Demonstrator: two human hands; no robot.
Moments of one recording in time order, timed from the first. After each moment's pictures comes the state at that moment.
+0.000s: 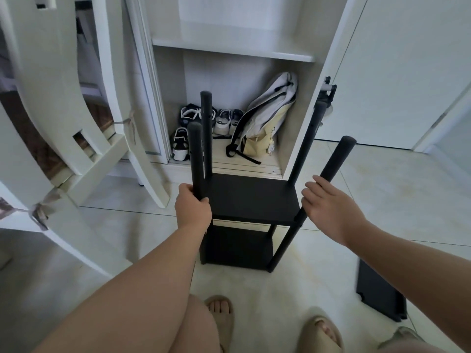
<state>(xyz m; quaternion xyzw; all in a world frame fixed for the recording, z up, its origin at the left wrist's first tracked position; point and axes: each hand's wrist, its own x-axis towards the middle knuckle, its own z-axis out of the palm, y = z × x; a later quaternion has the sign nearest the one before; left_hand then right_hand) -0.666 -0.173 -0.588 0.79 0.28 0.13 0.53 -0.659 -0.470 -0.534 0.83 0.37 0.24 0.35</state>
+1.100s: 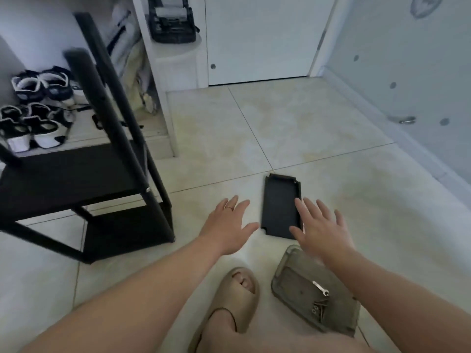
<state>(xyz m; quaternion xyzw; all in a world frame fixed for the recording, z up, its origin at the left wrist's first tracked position) -0.710 -0.539 -0.688 0.93 -0.24 -0.21 0.19 -0.798 -0.759 -0.670 0.98 -0.13 -0.16 0.02</state>
